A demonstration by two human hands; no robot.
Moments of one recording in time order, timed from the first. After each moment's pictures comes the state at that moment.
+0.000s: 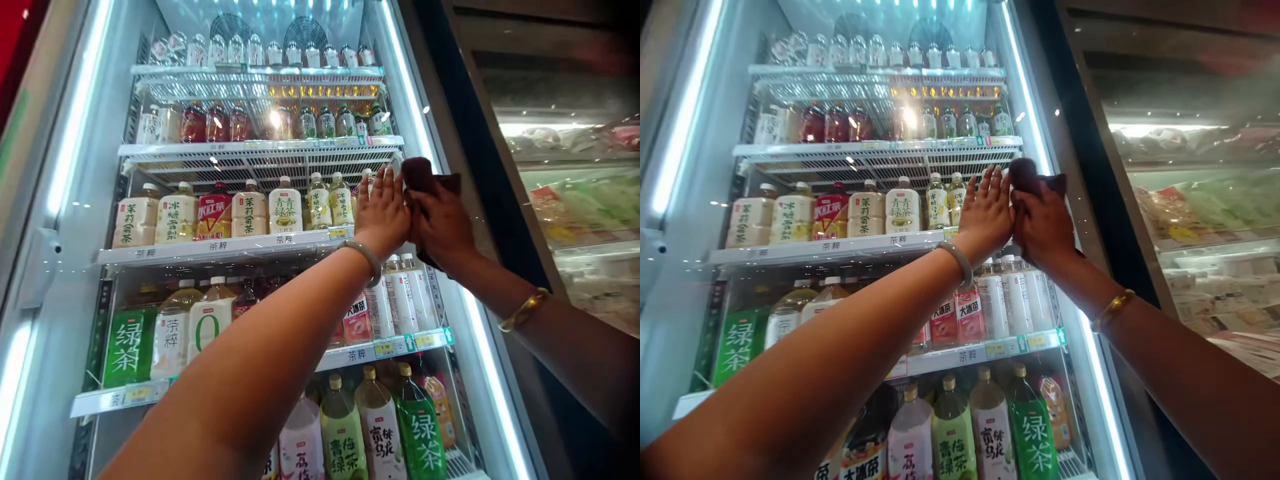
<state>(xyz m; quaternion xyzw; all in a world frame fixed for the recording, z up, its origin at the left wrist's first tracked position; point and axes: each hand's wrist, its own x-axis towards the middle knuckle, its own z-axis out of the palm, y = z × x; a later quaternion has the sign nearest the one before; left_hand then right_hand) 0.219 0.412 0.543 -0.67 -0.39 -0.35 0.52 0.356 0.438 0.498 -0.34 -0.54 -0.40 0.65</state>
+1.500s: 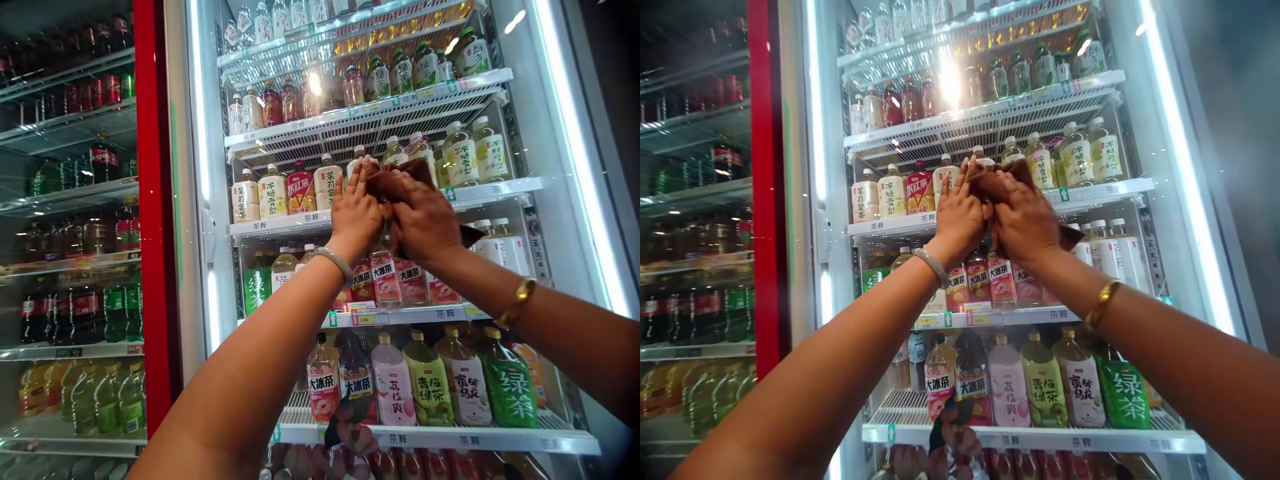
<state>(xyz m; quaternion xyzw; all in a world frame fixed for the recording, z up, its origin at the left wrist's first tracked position) 0.003 0.344 0.510 -0.63 -0.46 -0.33 0.53 0.152 0.377 0.472 -0.29 -0.65 -0.37 0.60</state>
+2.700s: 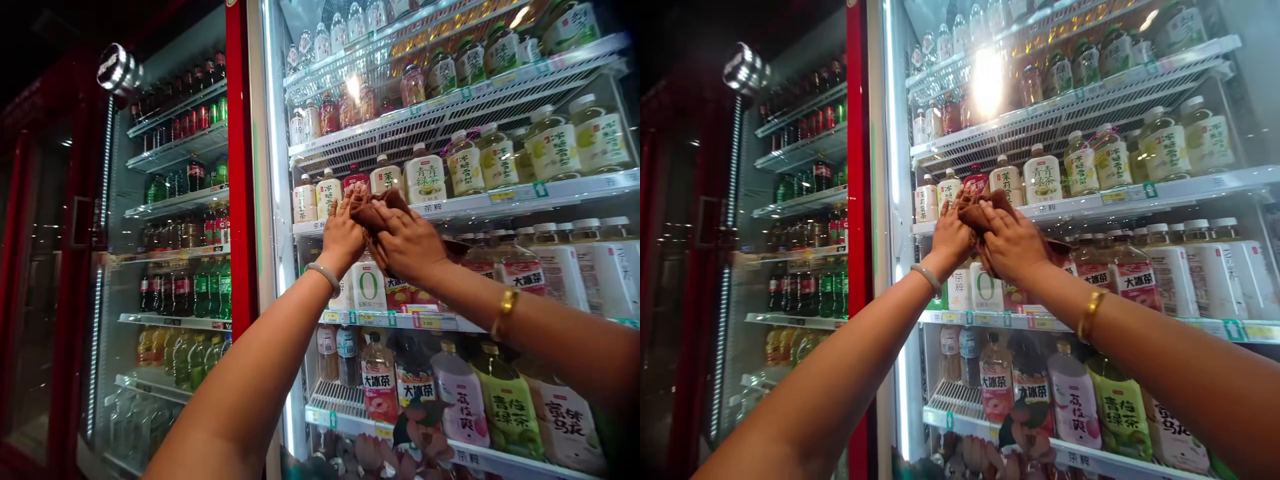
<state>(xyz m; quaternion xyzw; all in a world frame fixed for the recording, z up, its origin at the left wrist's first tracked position) -0.149 0.300 0.497 -0.59 -0.50 -0.28 0.57 0.019 0.344 0.463 -0.19 -0.72 -0.40 0.54</state>
